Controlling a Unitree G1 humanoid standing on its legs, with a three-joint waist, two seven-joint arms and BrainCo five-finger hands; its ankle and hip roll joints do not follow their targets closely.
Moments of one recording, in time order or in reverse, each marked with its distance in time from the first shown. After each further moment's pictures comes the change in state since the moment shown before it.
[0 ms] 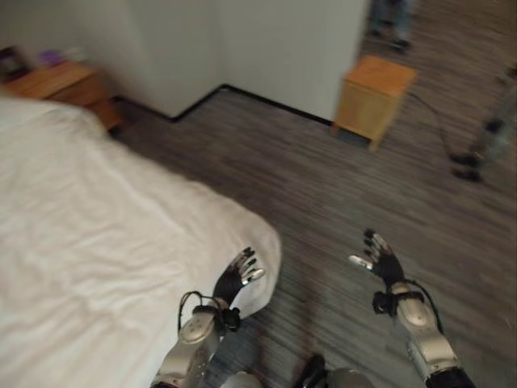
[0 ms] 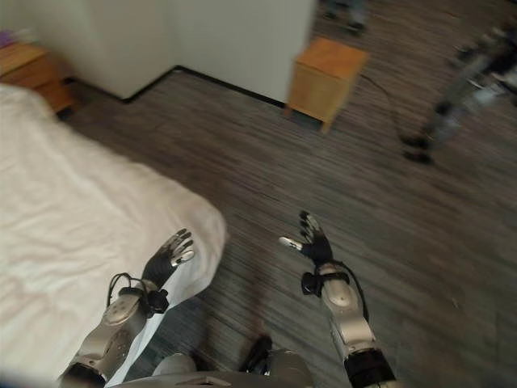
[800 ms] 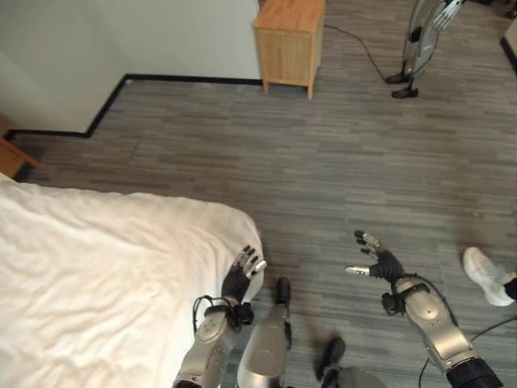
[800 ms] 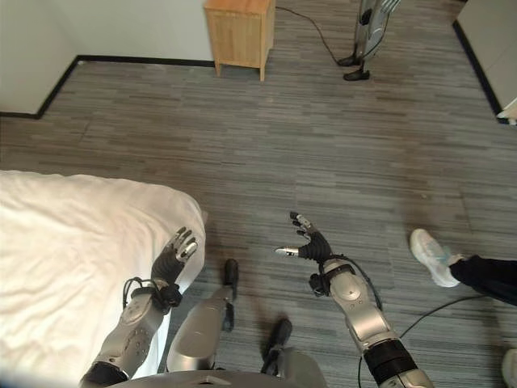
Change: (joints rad) left arm 0.008 -0.077 0.014 0.040 -0.046 -0.034 0.108; right arm -0.034 -0.068 0.082 0.012 -0.049 0.007 0.067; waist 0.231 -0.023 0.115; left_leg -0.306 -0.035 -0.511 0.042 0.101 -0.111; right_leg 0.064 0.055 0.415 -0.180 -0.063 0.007
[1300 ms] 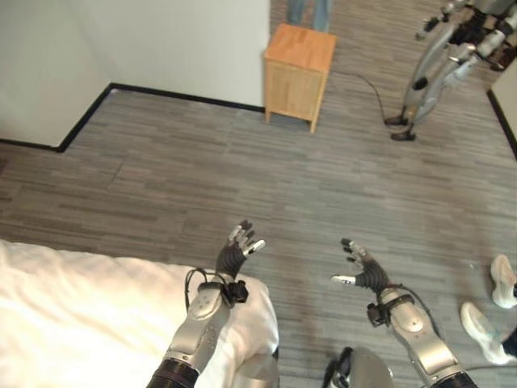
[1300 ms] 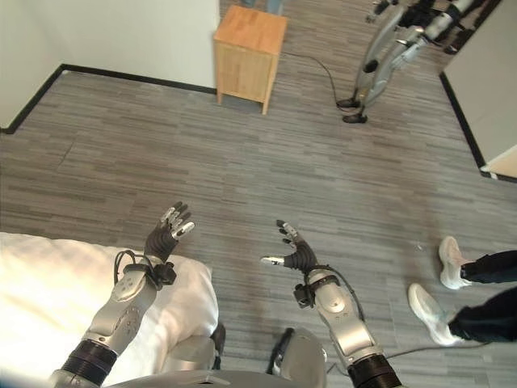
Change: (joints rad) left arm -0.052 0.072 -0.049 -0.102 0.009 0.010 0.012; right arm 0.064 0.089 -0.046 -0.059 -0.044 0.024 -0.001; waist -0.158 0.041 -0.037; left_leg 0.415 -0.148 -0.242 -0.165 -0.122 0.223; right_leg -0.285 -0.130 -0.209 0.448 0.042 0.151
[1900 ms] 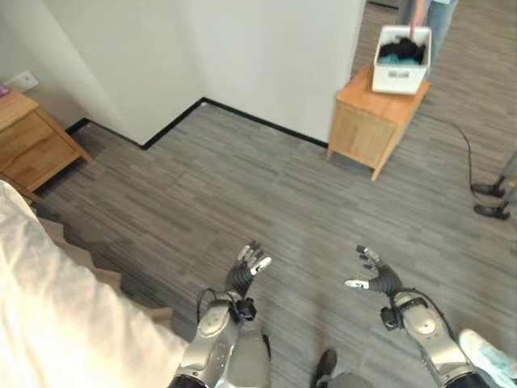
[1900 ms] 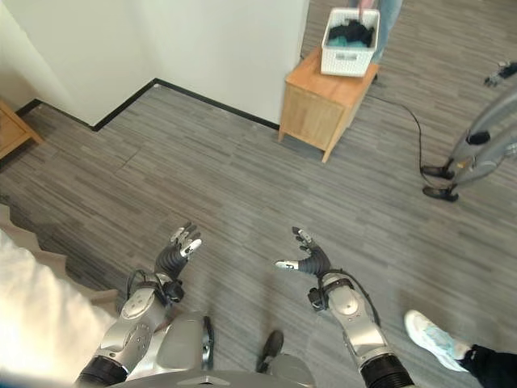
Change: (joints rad) left arm 0.045 -0.068 0.004 0.047 -0.009 0.002 -0.029; right arm -0.048 -0.034 0.021 0.075 0.007 0.010 -0.006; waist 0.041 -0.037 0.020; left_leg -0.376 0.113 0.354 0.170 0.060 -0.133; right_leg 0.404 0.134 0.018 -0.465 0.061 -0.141
